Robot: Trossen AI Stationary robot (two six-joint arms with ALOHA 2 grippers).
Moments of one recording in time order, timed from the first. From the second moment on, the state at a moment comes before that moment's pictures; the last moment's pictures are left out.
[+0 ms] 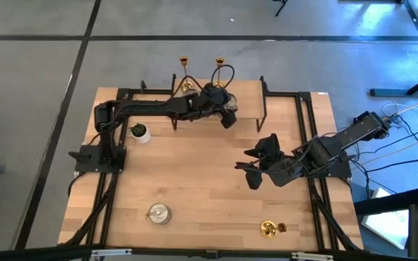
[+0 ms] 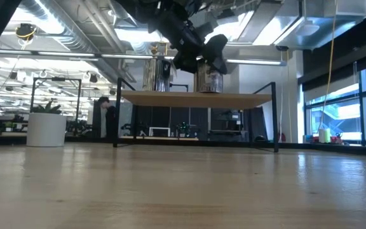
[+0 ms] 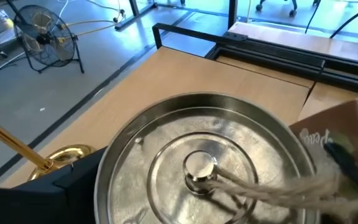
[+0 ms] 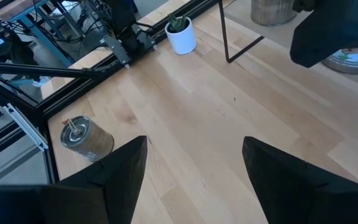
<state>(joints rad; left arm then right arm) 0.28 1.87 1.50 -0.12 -0.35 -0.08 0.52 1.37 1.37 -0.80 0.68 0.97</state>
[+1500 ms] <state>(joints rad) 0.30 1.86 1.50 -0.14 -0.37 0.04 0.52 1.37 1.37 -0.80 0.68 0.97</state>
